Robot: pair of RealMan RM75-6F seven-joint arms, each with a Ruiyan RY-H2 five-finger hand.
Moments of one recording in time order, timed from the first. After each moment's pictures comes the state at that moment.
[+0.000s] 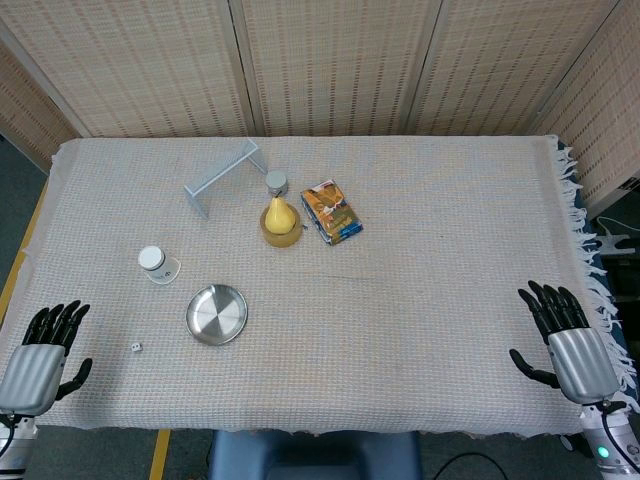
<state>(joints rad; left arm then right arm) -0.10 -1.15 -0.02 -1.62 1.51 1.45 0.18 0.09 -1.13 0.01 -1.59 -1.63 1.50 -0.01</state>
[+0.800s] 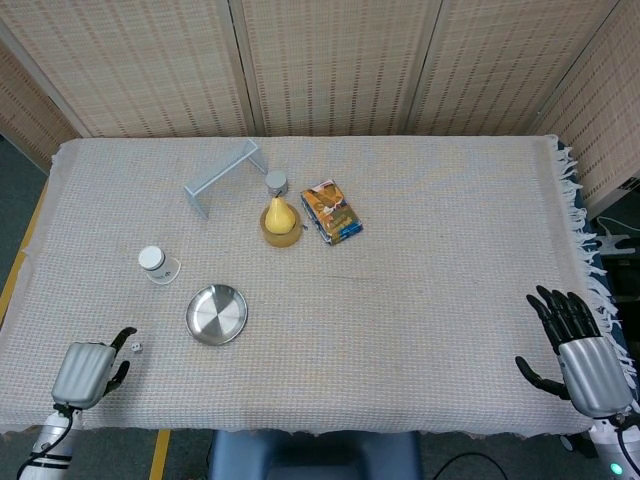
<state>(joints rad) -0.16 -1.36 -0.01 -1.46 1.53 1.37 0.33 0.05 -1.08 -0.01 -1.64 -1.68 1.58 0.00</state>
